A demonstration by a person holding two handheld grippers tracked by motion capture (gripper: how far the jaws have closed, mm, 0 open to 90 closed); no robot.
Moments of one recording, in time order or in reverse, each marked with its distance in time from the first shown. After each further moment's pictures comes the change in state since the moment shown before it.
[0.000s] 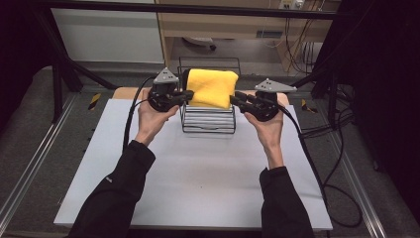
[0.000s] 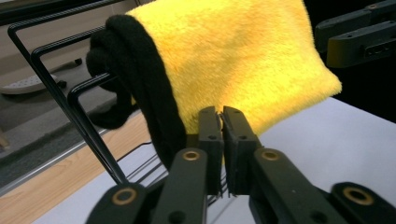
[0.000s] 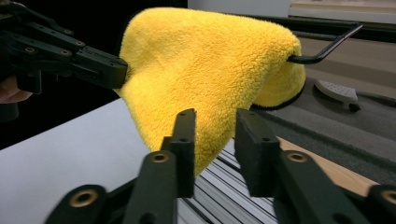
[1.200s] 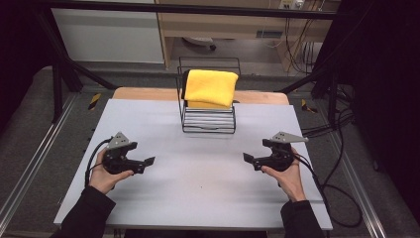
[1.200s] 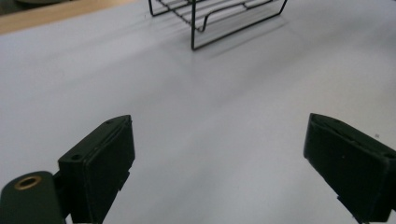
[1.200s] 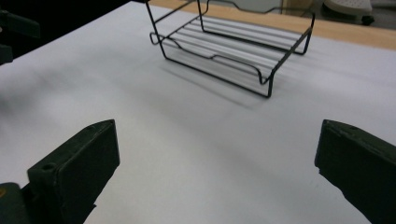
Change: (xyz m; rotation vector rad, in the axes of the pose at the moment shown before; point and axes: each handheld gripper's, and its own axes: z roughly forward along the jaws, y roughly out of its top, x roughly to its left) left arm 0.006 -0.198 -0.082 0.162 0.070 -0.154; right arm 0.001 -0.139 -0.056 0.220 -0.005 0.128
